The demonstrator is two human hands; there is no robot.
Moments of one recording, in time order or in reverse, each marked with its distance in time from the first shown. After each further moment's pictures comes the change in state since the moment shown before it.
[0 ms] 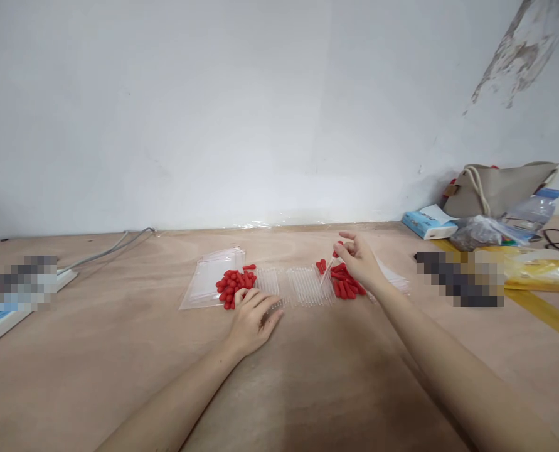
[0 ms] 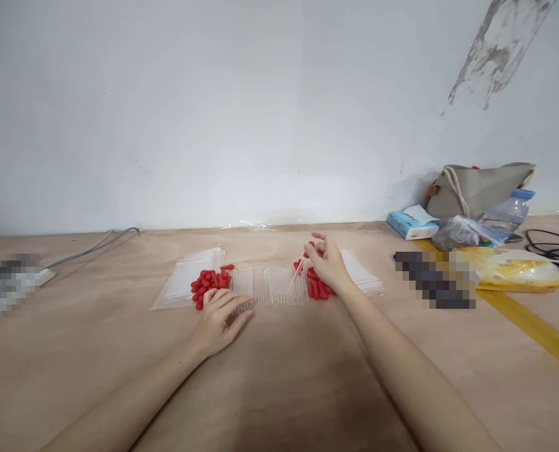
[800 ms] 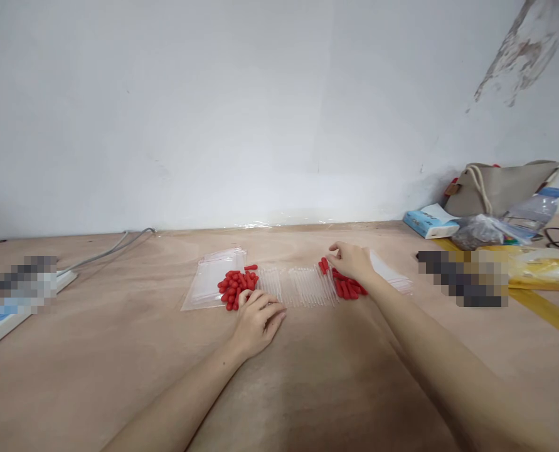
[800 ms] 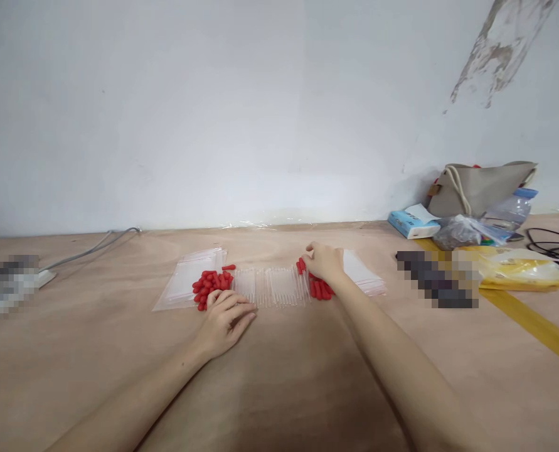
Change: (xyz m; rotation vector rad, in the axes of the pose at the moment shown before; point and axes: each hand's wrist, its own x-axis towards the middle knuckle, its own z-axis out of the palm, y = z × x) left_hand 0.000 0.000 0.002 0.006 -0.042 0.045; right_hand 0.020 0.009 0.005 -0.871 -0.176 0.082
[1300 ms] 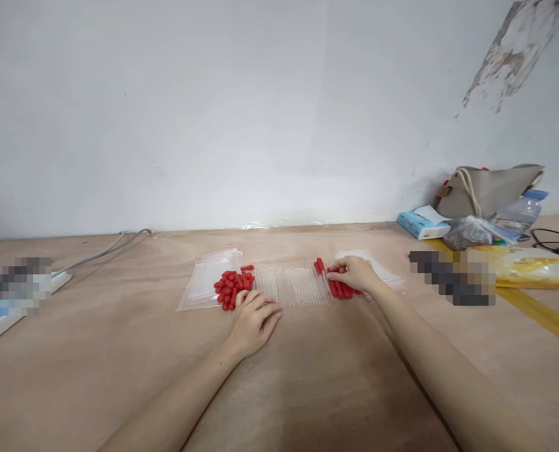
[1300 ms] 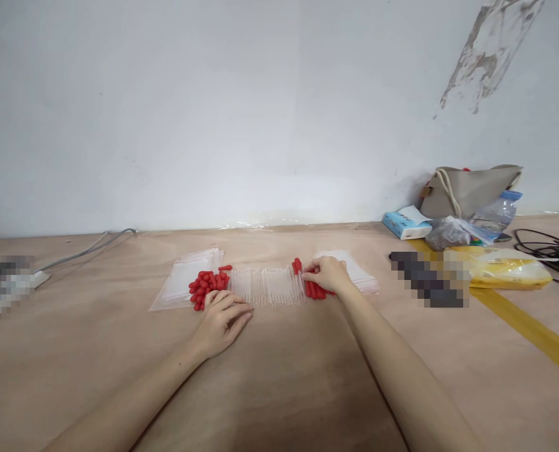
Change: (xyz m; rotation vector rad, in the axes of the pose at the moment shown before) left_hand -0.001 -0.001 0.001 -0.017 -0.022 -0.007; right_hand -0.022 0.023 -0.001 0.120 -0.158 -0.057
